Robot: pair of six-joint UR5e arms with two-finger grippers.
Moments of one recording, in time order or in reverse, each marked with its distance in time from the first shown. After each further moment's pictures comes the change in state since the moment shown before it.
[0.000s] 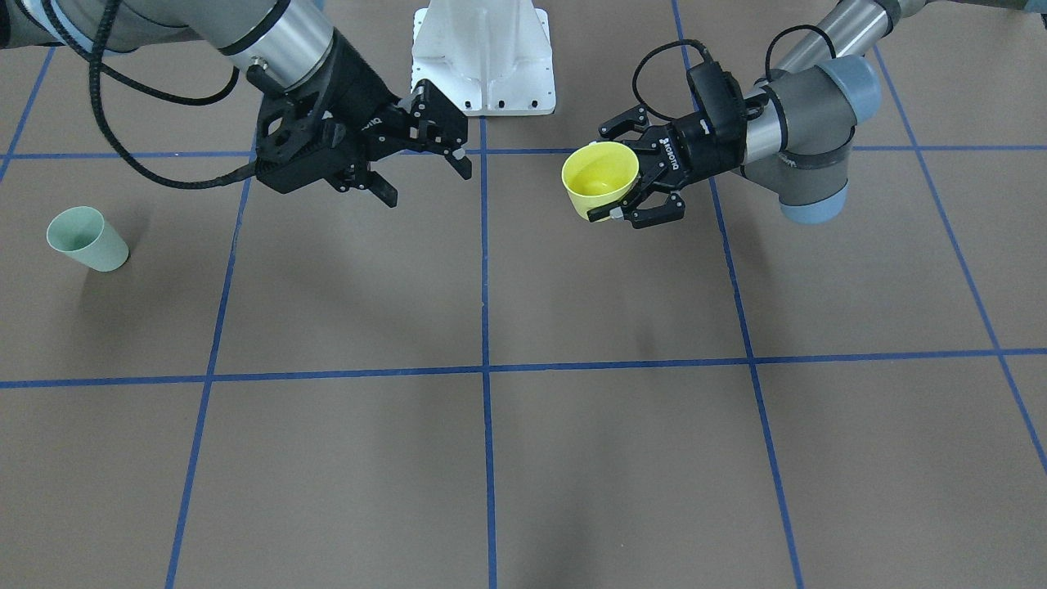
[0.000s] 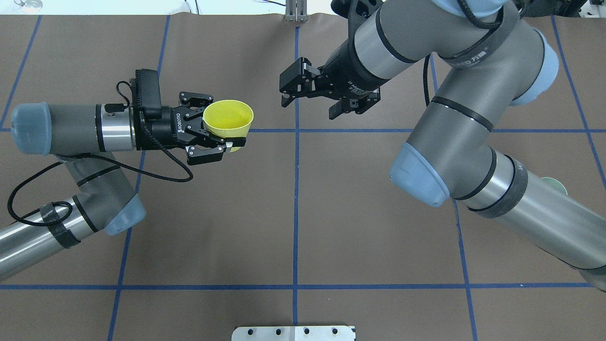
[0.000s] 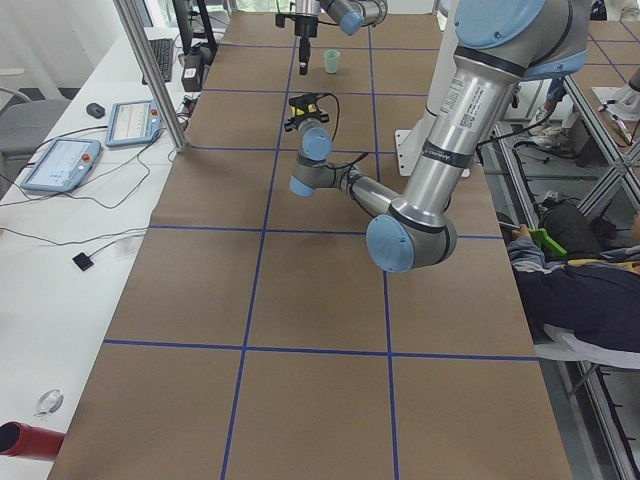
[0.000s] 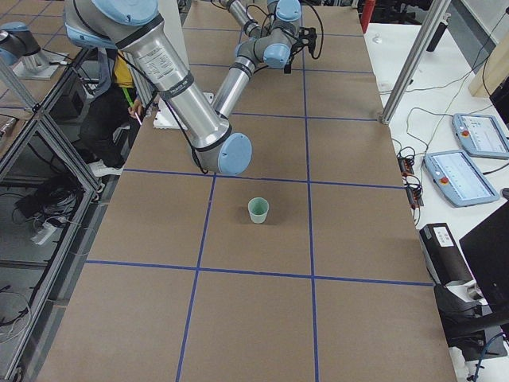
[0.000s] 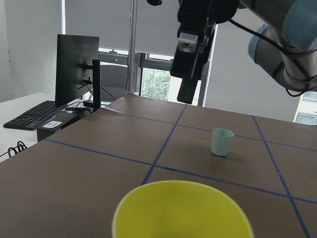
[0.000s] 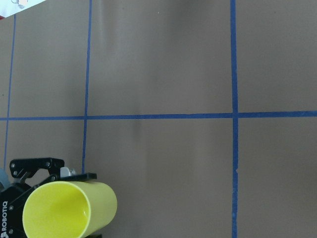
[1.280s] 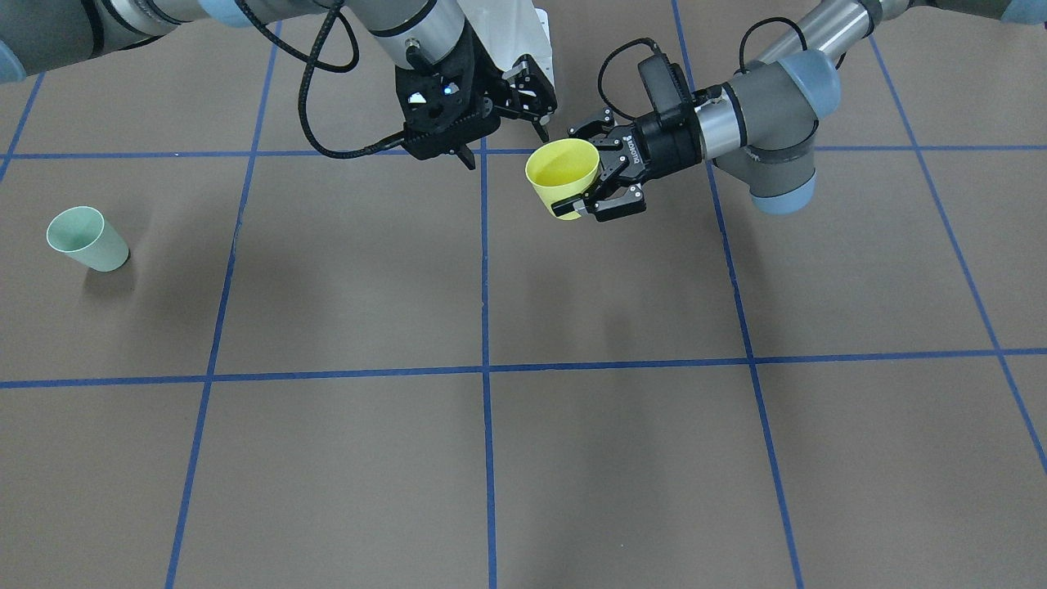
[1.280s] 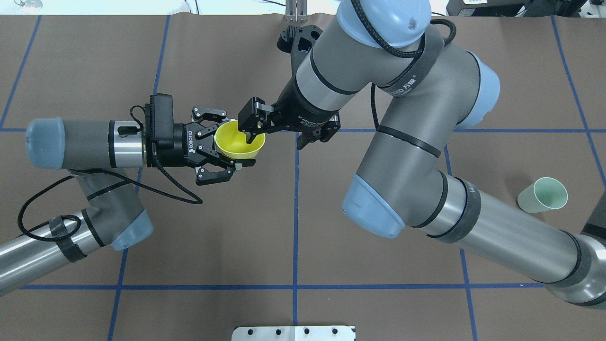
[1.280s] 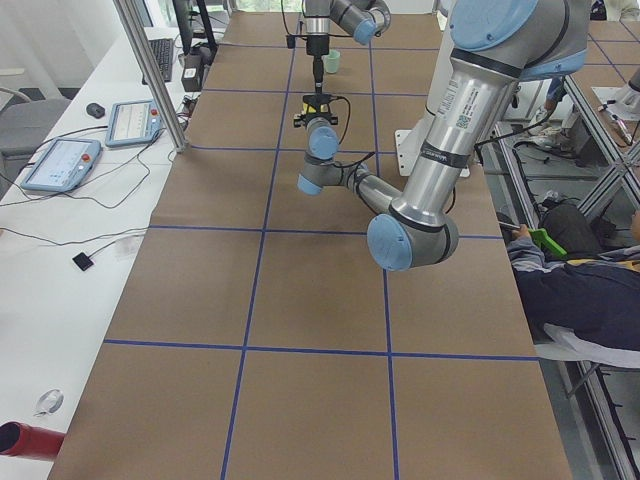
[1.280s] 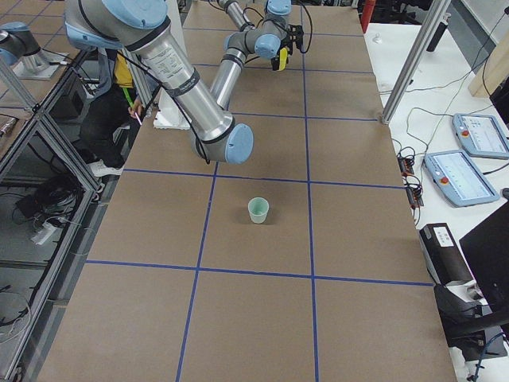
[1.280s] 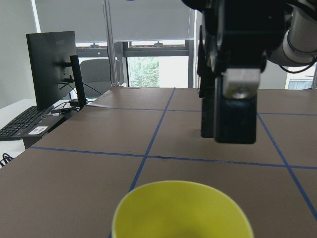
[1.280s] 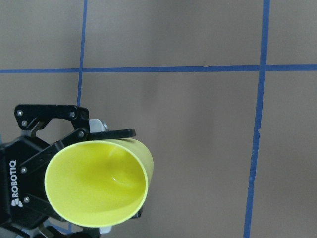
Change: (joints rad) left arm 0.062 0.004 -0.015 -0.018 0.004 0.174; right arm -0.093 0.097 -0.052 -0.113 -0.021 -0.061
